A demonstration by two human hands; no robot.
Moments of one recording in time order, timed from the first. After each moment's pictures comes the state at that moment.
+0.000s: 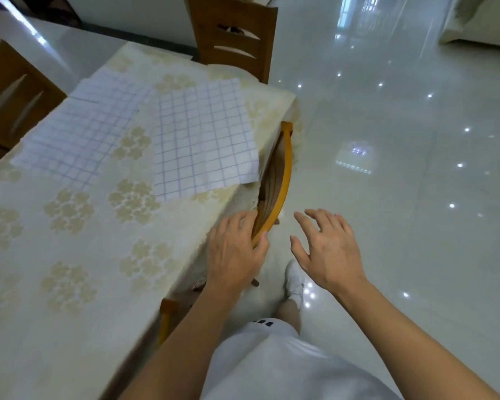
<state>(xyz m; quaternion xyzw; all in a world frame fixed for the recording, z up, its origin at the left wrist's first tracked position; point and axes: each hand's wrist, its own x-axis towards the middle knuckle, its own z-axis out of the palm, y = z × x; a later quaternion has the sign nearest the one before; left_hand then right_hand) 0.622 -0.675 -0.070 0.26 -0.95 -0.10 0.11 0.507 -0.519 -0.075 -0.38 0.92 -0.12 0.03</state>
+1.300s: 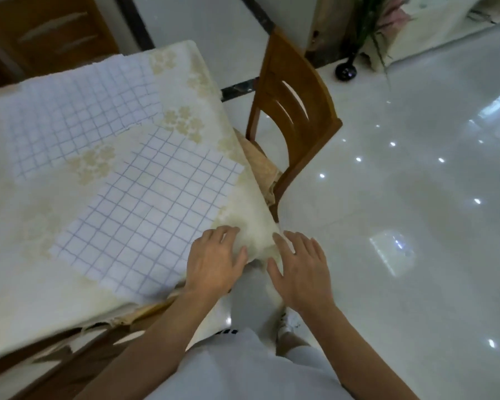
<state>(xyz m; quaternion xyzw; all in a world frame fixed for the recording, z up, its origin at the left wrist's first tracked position) 0.200 -0.830 -0.103 0.55 -0.83 -0.12 0.05 0.021 -0.753 -0.112 -0.65 0.75 -0.13 0.06</state>
